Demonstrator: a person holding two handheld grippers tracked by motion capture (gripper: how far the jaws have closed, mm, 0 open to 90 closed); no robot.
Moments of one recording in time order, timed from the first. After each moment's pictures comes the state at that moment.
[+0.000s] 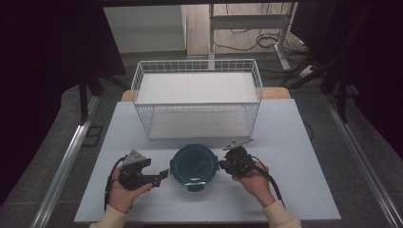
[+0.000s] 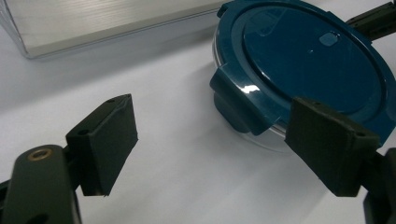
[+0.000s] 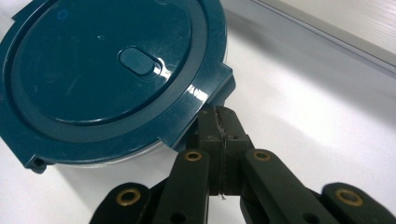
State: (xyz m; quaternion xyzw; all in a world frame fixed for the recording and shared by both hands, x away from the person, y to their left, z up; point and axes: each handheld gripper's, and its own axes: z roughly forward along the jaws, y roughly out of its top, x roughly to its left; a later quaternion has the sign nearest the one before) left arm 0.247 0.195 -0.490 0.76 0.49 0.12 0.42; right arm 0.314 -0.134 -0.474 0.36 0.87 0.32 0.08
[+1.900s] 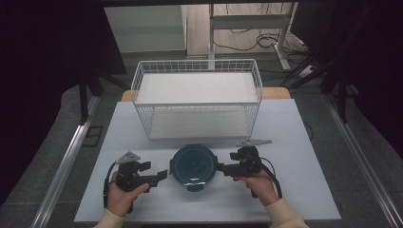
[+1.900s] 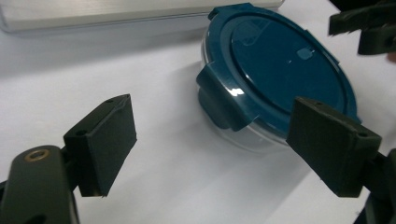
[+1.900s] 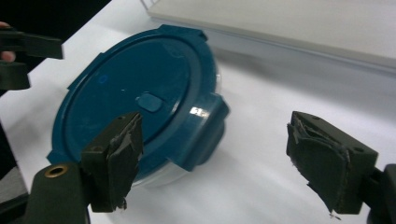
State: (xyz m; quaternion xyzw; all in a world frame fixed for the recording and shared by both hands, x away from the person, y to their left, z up) left arm 0.245 0.202 -0.492 0.72 0.52 0.06 0.46; right arm 0.313 -0.159 -0.475 0.42 0.80 0.43 0.03
